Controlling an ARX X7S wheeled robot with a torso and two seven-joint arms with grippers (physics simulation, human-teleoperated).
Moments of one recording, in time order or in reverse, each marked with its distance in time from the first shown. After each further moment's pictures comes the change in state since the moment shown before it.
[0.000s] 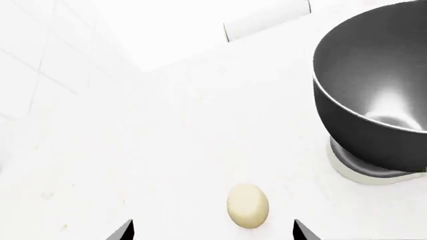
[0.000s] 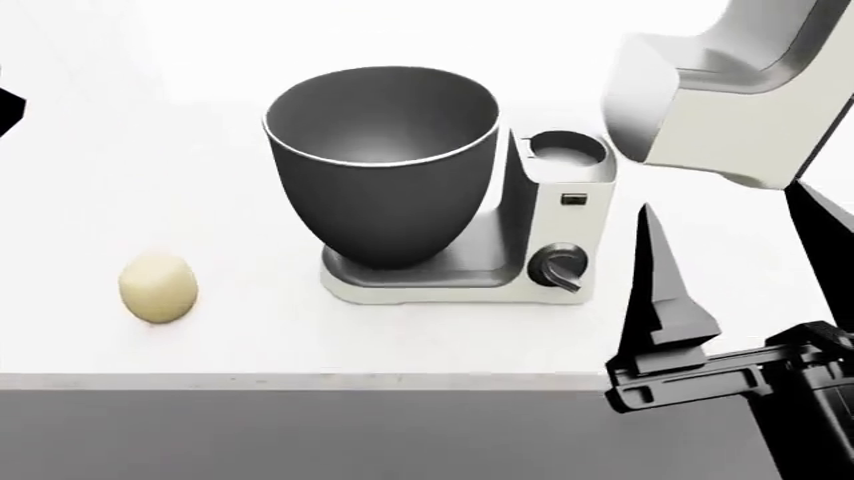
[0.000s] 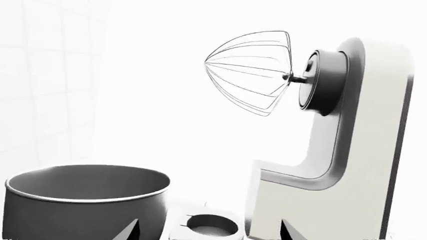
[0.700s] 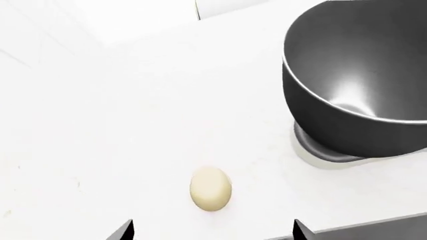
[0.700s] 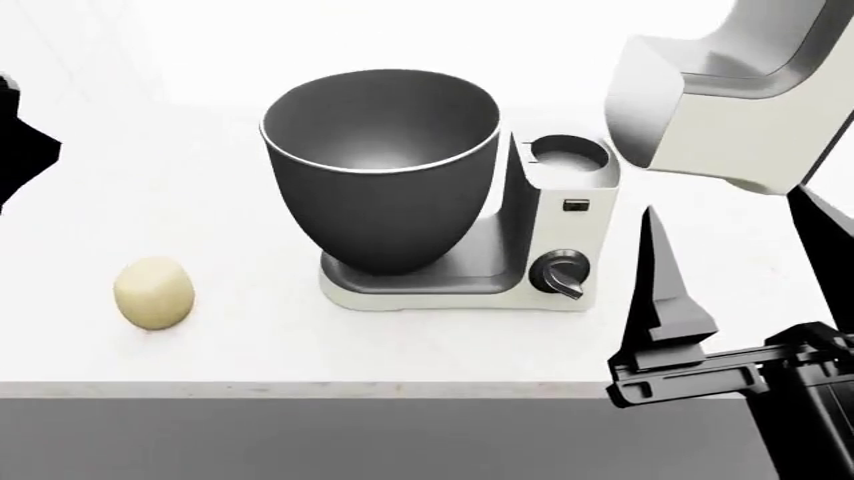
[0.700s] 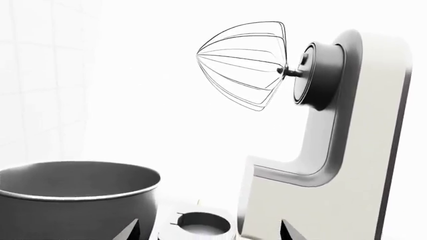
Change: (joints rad) left arm 0.005 -0.053 0.074 0.076 -0.136 0.122 0.012; right arm 0.000 -0.009 -0.030 0.020 -0.021 -0.008 0.024
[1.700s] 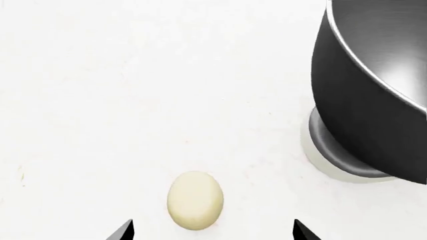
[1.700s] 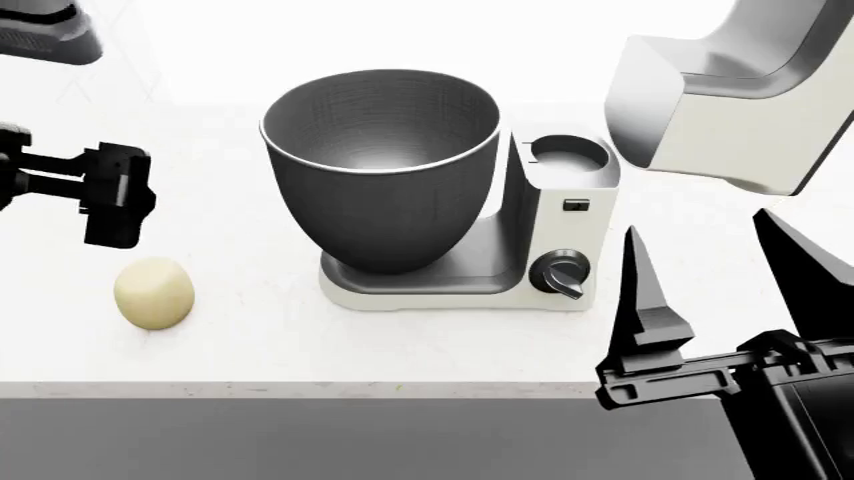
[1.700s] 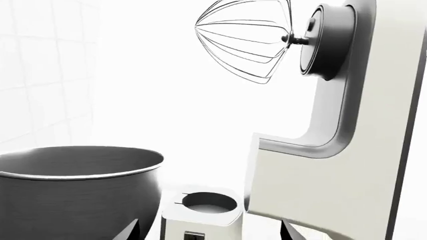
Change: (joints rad) left arm 0.408 0.024 -0.247 -0.039 0.510 0.047 0.366; right arm -0.114 -0.038 -0.021 0.097 -0.051 -0.118 -0.021
